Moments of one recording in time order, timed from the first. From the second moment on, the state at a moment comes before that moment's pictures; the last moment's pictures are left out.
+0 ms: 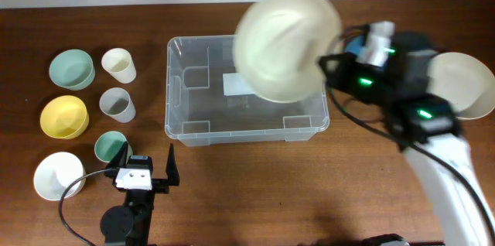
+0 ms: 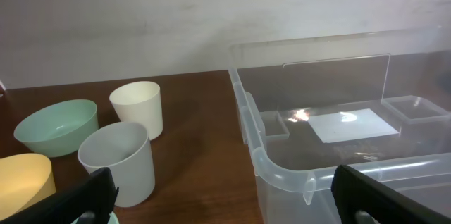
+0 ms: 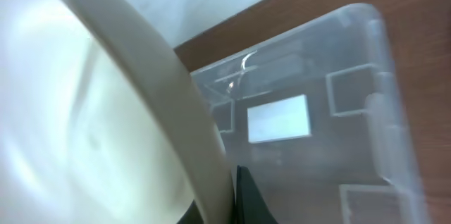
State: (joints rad) left arm 0.02 0.01 0.01 -0.07 0.07 0.06; right arm 0.17 1.32 1.25 -0.50 -0.39 0.66
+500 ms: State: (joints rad) left arm 0.02 0.01 0.01 -0.07 0.07 0.06; right arm 0.39 1.72 1.25 -0.25 -0.27 0.79
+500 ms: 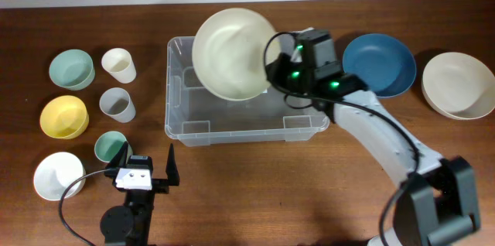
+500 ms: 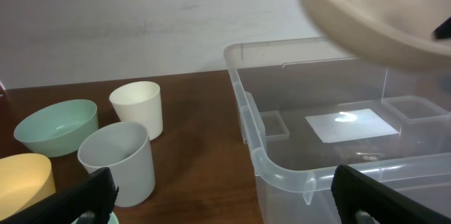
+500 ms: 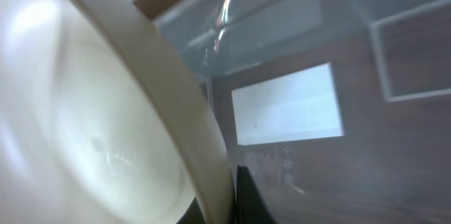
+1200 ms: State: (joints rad) left arm 0.02 0.01 0.01 -0.07 0.07 0.06; right arm 0.49 1.89 1.25 -0.26 -0.09 0.92
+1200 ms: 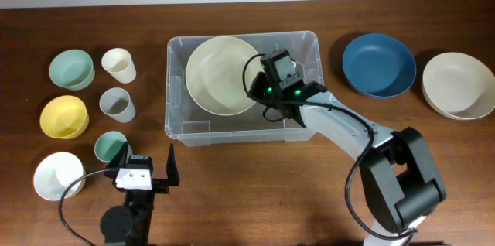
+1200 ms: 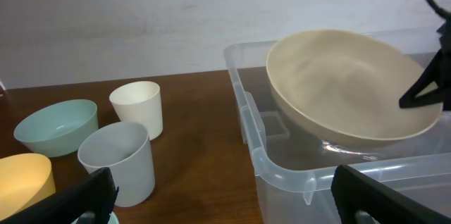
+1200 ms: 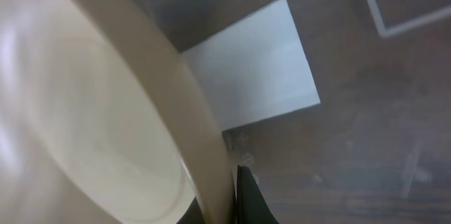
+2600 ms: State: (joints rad) left arm 0.02 0.01 0.01 -0.07 0.07 0.06; right arm 0.52 1.89 1.25 -0.40 -0.20 0.93
